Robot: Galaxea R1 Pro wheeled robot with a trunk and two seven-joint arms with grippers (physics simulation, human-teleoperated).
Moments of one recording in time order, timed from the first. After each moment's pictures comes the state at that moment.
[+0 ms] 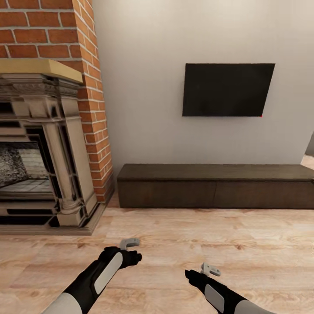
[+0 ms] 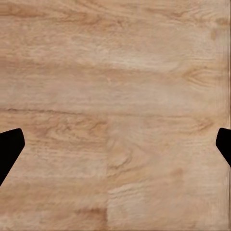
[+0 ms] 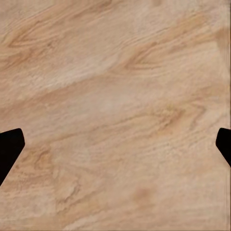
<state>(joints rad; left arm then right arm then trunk) -0.52 0.01 -0.48 -0.87 0.74 0.64 0.37 -0.60 0.00 0.80 -0.19 -1.16 -0.02 -0.05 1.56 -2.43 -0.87</state>
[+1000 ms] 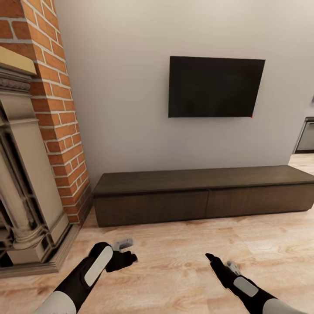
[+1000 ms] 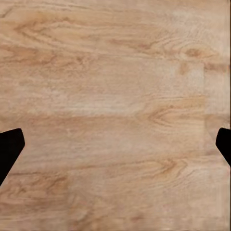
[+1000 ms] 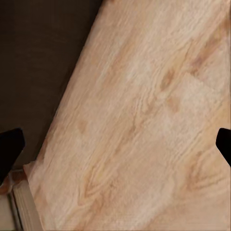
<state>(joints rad) -0.52 0.04 -0.35 -0.87 0.85 0.80 0.36 -0.60 -0.18 0.77 -0.21 -1.80 0.06 0.21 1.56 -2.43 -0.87</state>
